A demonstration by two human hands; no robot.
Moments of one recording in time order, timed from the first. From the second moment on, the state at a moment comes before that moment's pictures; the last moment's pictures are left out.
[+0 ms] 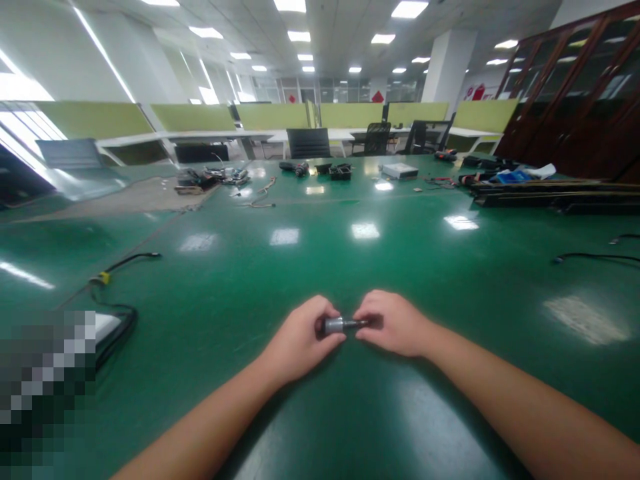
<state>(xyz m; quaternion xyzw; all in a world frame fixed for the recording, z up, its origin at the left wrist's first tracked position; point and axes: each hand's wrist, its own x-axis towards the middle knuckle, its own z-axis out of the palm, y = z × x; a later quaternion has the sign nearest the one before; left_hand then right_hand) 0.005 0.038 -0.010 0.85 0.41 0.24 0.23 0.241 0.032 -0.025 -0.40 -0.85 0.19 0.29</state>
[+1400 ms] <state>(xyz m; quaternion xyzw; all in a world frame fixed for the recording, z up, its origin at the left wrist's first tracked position) 0.004 0.040 -0.006 0.84 0.39 0.24 0.28 0.231 0.025 -0.025 -0.41 -0.84 0.21 0.30</state>
